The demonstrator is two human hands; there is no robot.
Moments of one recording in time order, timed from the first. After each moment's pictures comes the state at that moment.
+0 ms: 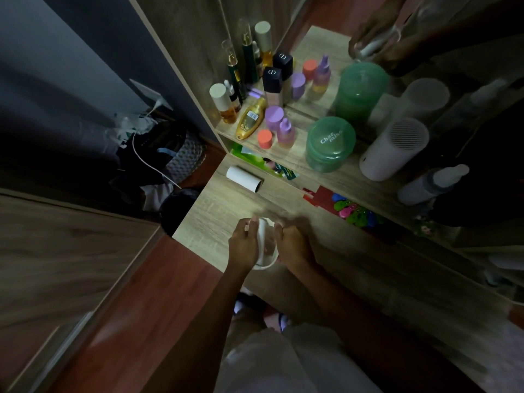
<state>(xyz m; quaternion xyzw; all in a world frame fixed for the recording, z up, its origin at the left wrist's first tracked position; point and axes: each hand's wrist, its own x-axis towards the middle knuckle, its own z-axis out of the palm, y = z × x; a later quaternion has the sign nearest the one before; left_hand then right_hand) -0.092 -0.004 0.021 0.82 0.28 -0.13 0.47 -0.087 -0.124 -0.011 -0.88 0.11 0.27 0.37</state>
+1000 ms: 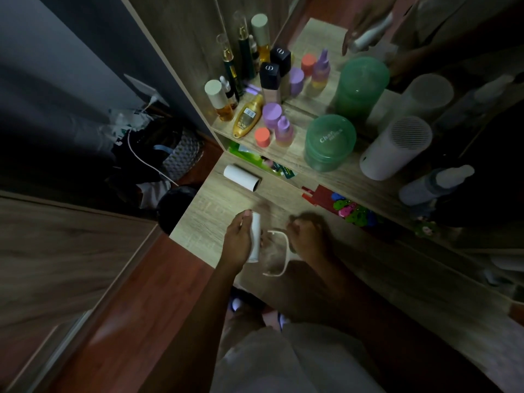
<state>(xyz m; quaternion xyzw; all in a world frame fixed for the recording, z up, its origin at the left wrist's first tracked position) -0.083 0.016 -0.015 0.73 0.31 -0.20 0.57 -0.076 -0.162 -0.027 -0.91 0.09 0.24 0.33</state>
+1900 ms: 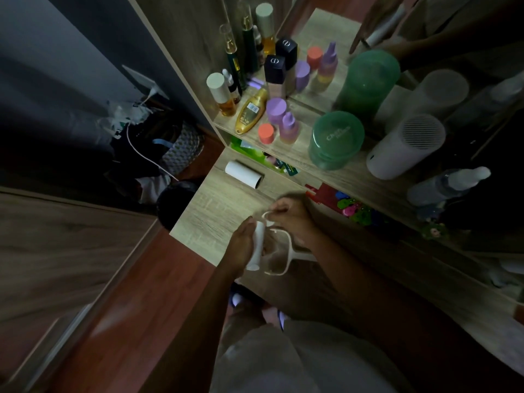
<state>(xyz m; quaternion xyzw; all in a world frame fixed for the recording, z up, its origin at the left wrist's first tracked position) -0.082 0.011 0.016 0.71 0.32 -0.27 0.56 -0.025 -0.133 -0.027 -0.65 0.19 0.32 0.66</state>
